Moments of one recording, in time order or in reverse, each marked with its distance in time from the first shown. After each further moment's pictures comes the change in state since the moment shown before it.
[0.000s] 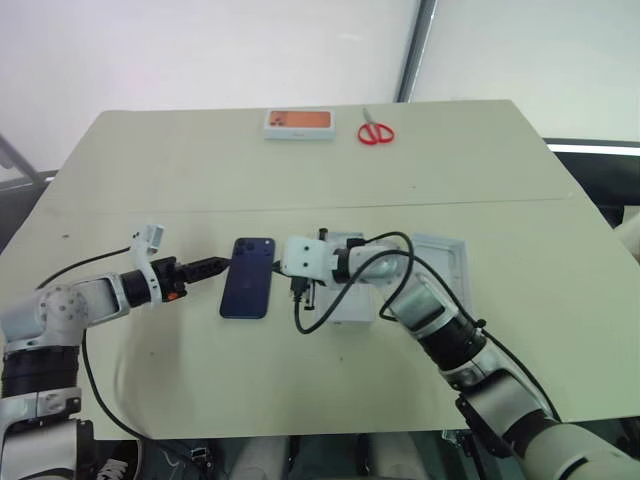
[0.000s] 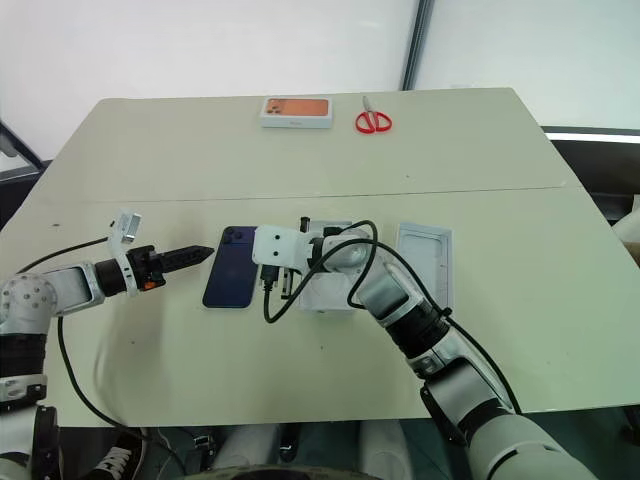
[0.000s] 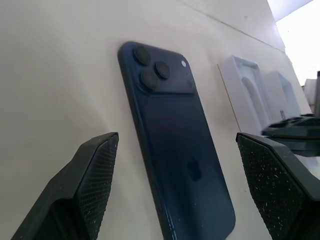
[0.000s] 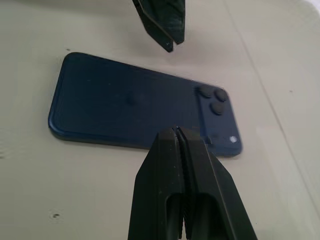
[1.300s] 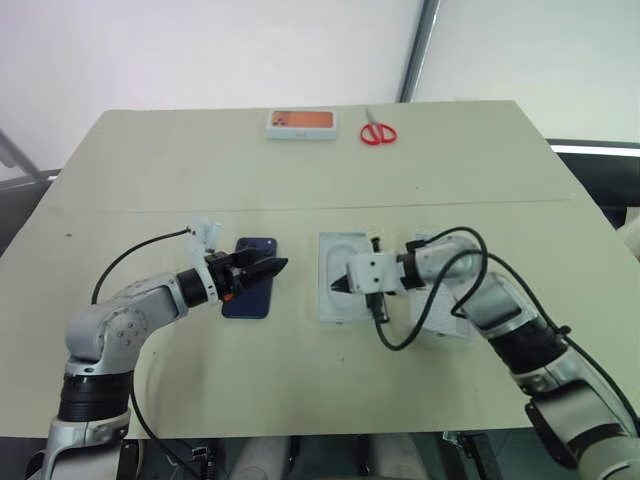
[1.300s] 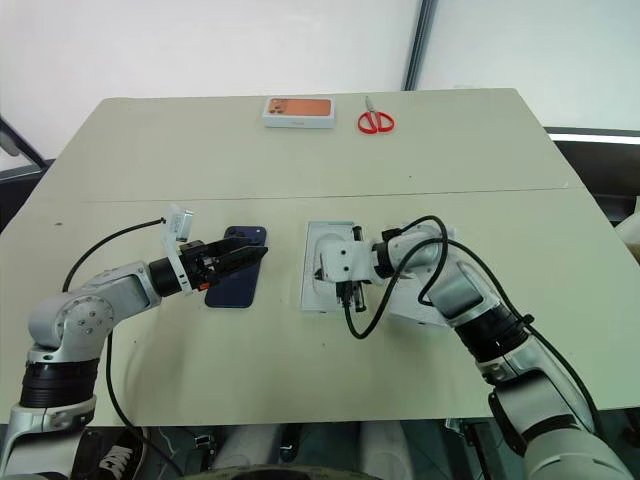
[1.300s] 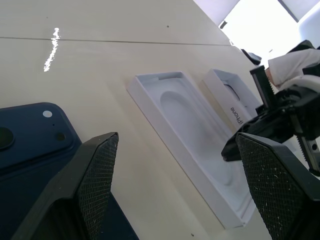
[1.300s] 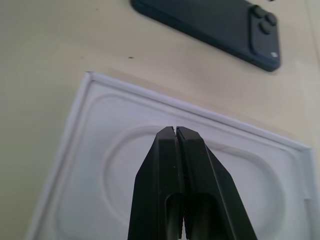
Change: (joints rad) left arm 0.088 -0.208 -0.070 -0.379 -0.007 -0.222 0.122; right arm 0.072 -0.363 -0.131 -0.067 0.120 -0.277 0.250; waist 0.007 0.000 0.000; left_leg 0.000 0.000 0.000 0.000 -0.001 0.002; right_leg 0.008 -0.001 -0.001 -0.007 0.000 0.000
